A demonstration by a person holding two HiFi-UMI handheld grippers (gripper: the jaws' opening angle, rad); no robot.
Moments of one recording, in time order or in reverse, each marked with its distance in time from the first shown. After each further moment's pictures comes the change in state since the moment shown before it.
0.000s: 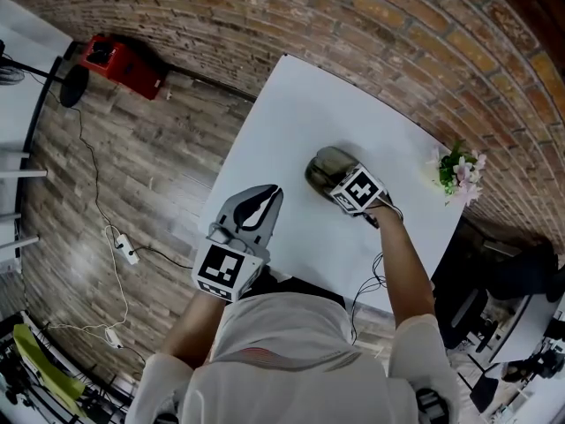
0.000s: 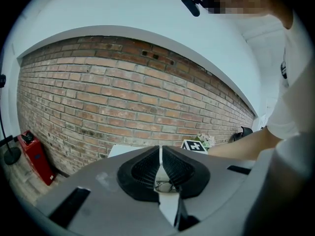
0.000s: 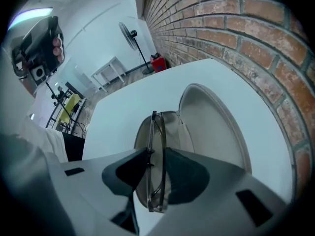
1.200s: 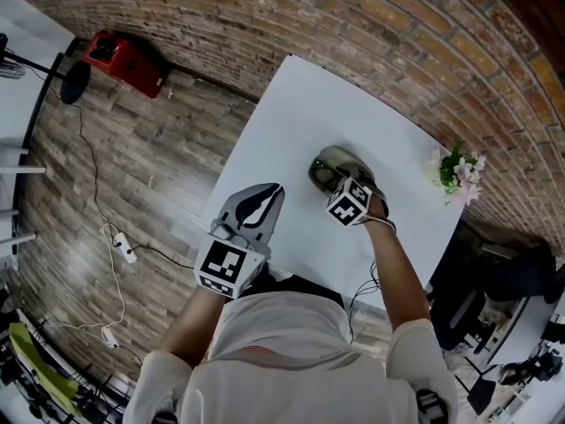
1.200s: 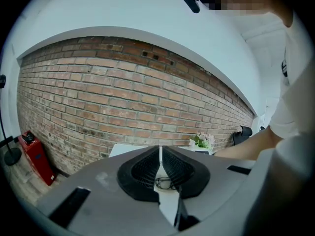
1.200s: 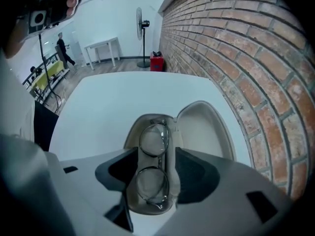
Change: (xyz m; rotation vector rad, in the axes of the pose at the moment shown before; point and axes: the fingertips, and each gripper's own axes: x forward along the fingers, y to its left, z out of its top) left arm -0.010 0.002 -0.004 0.001 0.003 -0.005; right arm 0.003 -0.010 0.002 -0.227 0.015 -0.358
